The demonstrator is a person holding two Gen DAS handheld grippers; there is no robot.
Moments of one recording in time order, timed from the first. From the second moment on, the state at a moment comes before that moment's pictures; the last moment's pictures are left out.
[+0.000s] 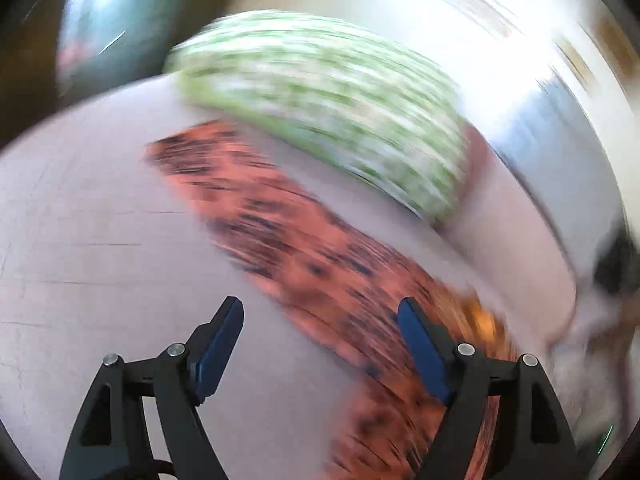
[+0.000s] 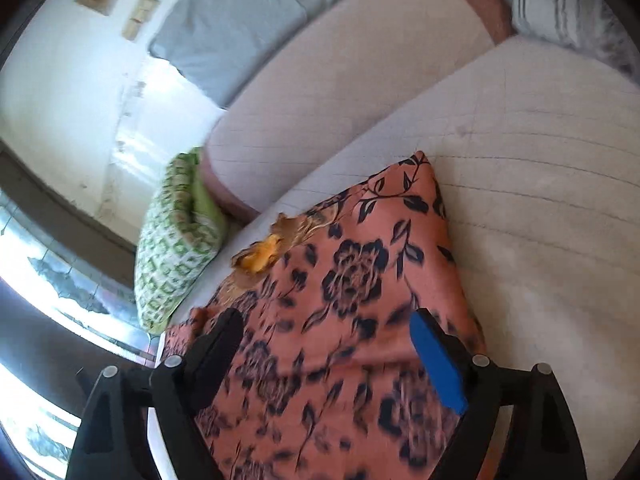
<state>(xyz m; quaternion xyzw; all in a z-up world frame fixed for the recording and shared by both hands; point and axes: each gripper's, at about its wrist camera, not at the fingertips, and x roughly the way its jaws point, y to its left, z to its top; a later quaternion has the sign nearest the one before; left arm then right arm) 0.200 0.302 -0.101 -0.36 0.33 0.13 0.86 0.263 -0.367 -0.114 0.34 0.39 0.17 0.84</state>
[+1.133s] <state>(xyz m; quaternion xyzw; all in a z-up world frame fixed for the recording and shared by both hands) 0.270 0.101 0.053 -0.10 0.22 -0.04 0.97 0.208 -0.345 -0.126 0.27 0.37 0.21 0.86</state>
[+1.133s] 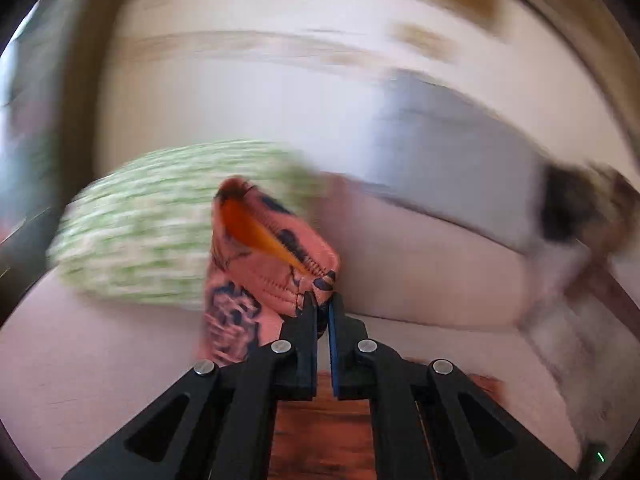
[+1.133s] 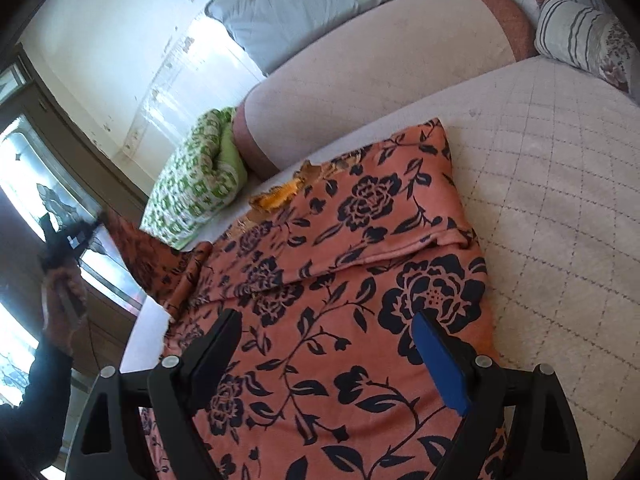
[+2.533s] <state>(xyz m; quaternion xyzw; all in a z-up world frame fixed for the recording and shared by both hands) 0.249 0.158 -0.157 -0.09 0.39 0.06 0.91 0.360 -0.265 -0.126 0.07 0.50 0.08 0.86</state>
